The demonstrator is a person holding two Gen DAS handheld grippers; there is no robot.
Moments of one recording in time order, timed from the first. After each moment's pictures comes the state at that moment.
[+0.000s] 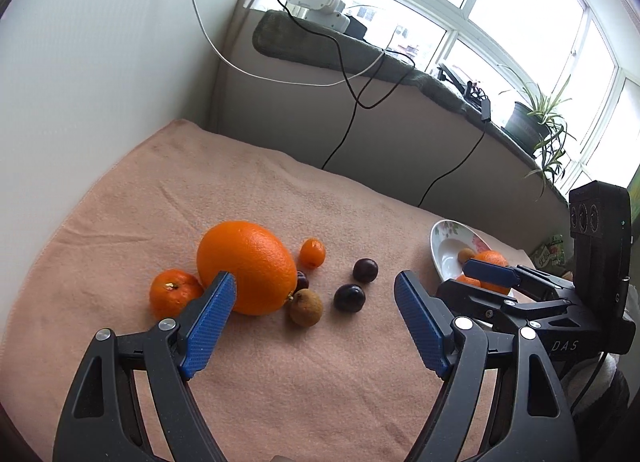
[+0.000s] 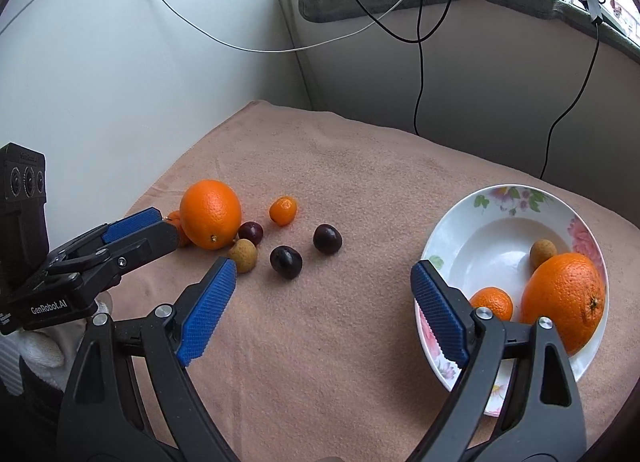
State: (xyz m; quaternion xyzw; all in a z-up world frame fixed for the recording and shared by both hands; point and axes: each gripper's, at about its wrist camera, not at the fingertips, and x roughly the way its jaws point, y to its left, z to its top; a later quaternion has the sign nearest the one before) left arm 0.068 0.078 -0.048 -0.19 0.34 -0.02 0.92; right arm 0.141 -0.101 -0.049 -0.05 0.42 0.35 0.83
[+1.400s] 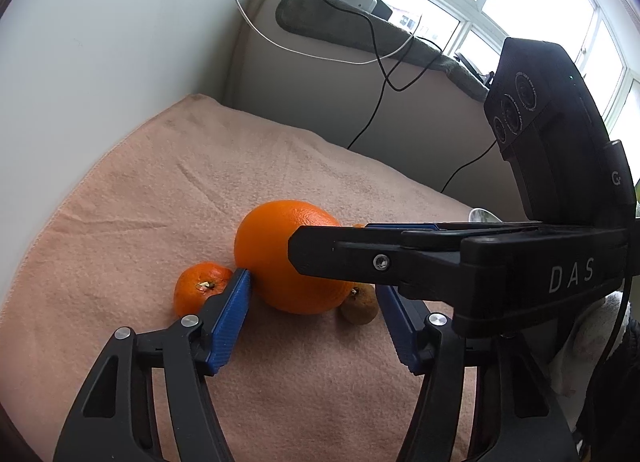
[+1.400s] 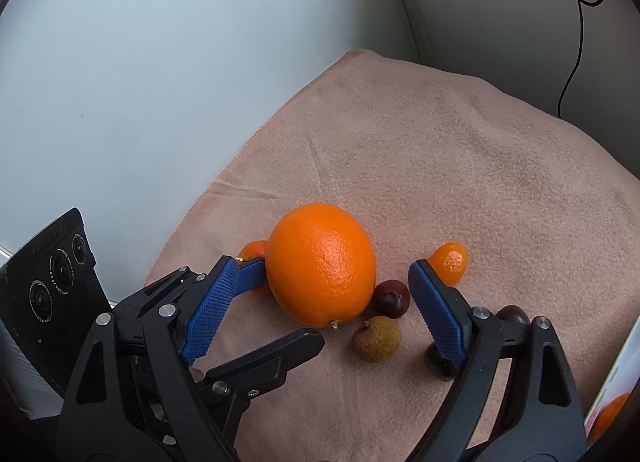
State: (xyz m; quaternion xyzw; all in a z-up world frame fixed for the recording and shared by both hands) left arm 0.079 0.101 -0.079 -0.20 0.36 -0.02 0.91; right arm 0.180 0.042 -0.088 -0.04 0.51 0.47 0.72
